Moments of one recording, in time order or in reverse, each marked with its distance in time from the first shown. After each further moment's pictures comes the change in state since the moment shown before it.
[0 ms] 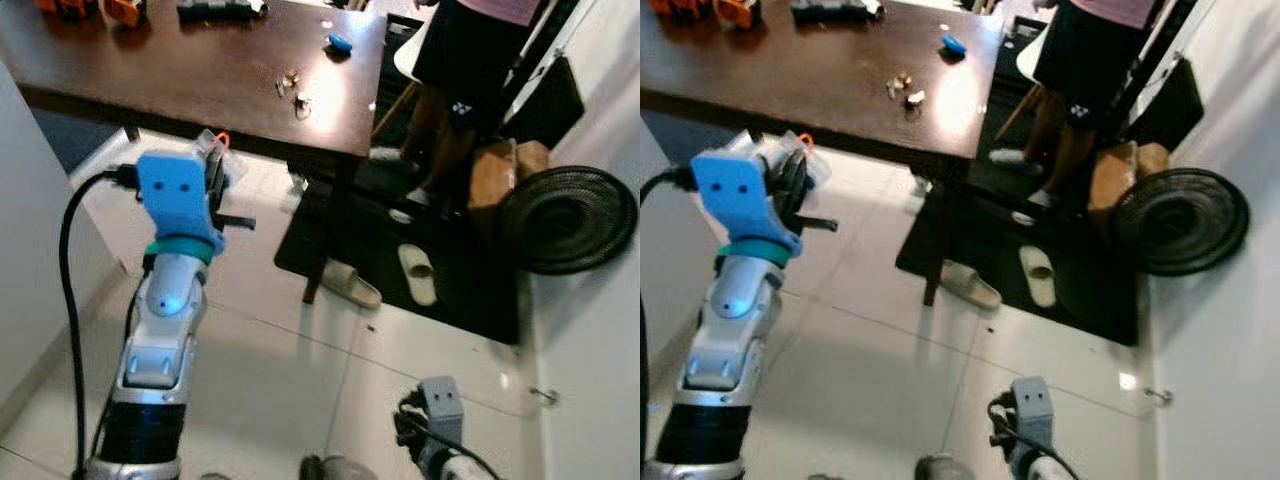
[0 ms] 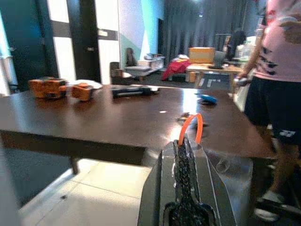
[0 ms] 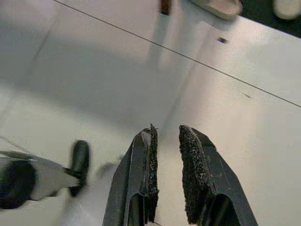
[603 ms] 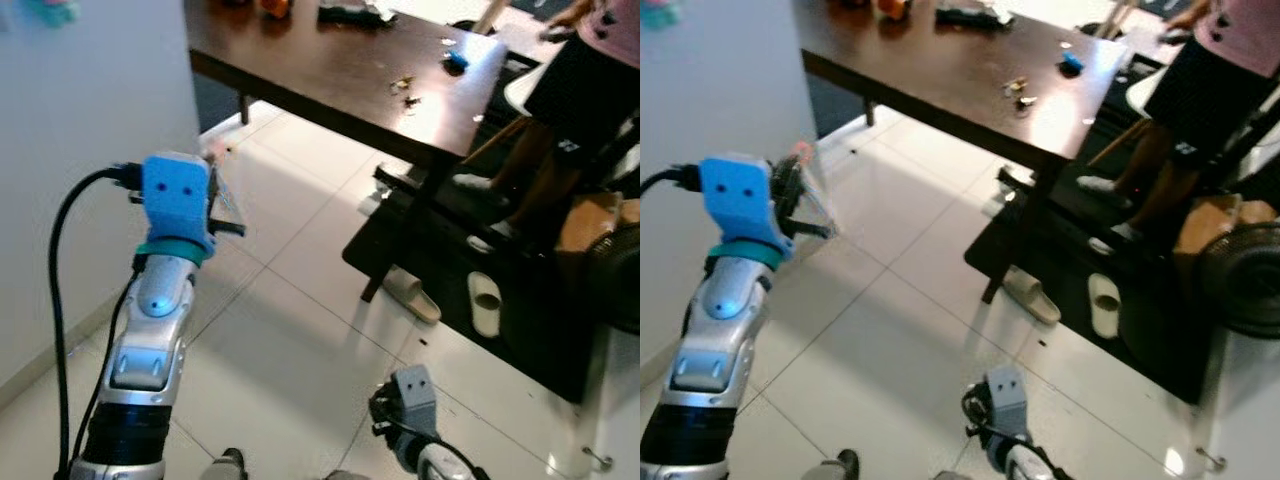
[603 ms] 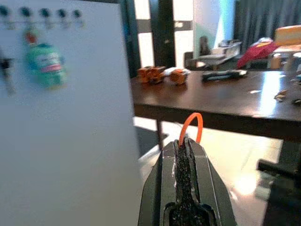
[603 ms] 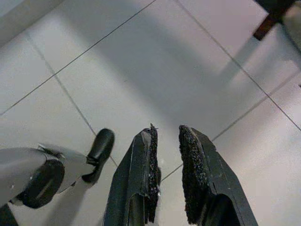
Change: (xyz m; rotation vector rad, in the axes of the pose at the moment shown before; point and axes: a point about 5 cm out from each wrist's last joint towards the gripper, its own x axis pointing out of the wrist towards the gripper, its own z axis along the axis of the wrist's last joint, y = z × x) left arm -0.002 -0.006 -0.007 0.065 0.056 -0.071; right arm 0.006 0.006 0.004 -0.073 -0.010 0.009
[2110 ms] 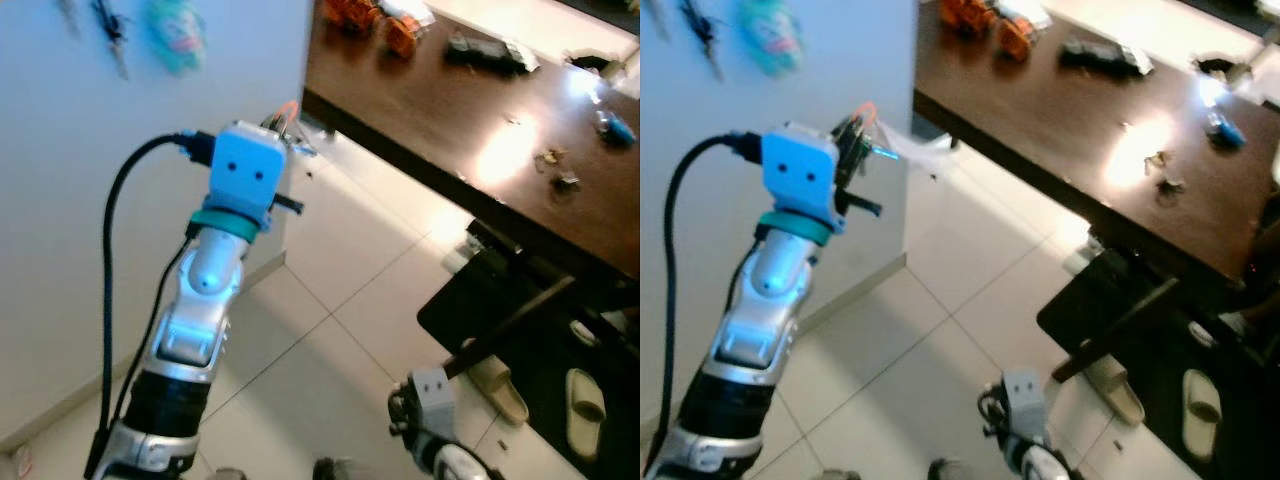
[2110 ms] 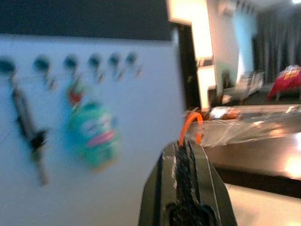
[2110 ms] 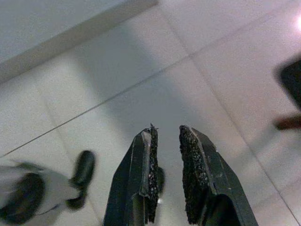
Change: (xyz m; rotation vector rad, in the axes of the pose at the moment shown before) left arm 0.019 -0.030 0.040 0.066 -0.230 -0.085; right arm 0.004 0.005 0.006 0.000 -0.031 -0.008
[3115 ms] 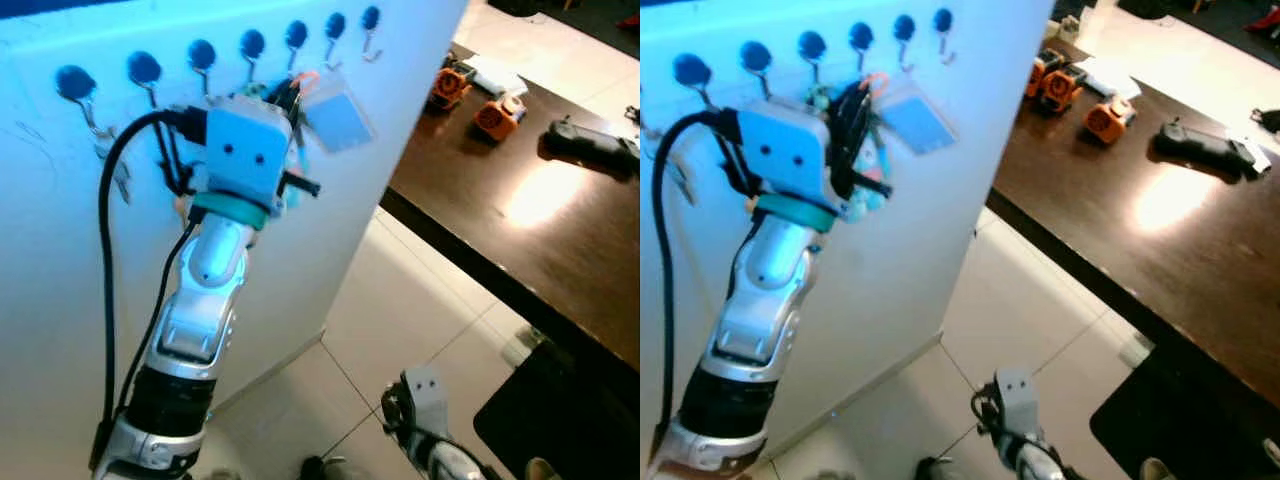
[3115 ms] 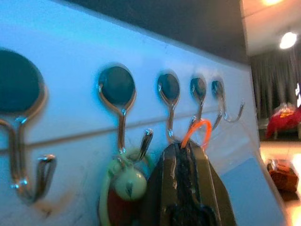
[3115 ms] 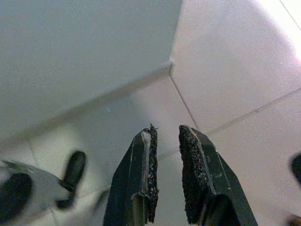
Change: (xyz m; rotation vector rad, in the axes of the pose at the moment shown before) left arm -0.002 -0.021 0.041 -0.086 -0.175 -0.101; right arm -0.001 -0.007 0.001 -0.027 -0.002 -0.011
